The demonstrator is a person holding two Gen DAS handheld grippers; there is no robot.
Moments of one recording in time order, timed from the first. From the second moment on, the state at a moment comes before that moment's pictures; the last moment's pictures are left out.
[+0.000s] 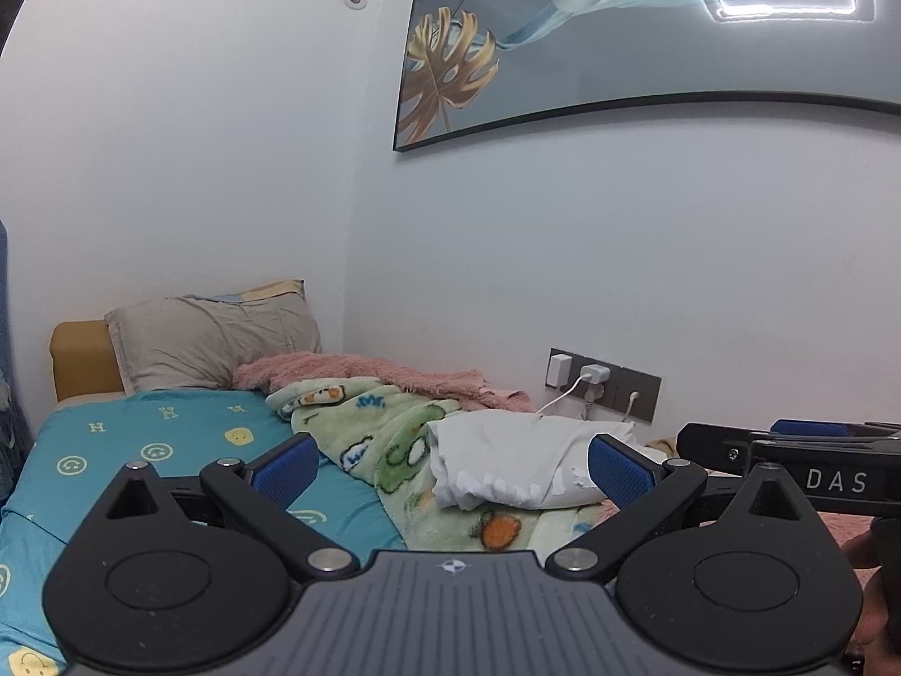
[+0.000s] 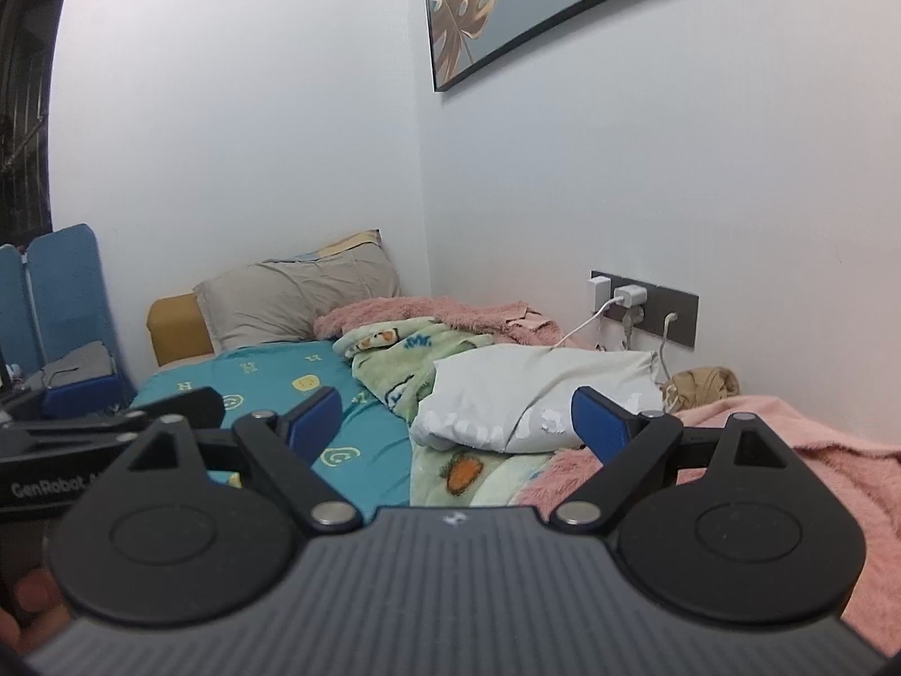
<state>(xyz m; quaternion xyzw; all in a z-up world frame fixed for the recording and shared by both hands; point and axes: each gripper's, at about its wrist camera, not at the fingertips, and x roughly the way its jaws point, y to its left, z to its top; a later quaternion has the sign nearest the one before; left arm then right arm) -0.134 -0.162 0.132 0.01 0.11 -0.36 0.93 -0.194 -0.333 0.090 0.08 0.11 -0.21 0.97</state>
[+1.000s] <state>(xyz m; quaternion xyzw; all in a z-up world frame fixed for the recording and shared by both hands) -0.133 -0.143 0.118 0.00 0.10 -0.35 0.93 -0.184 -0.319 0.076 0.05 0.12 -0.22 0.97</state>
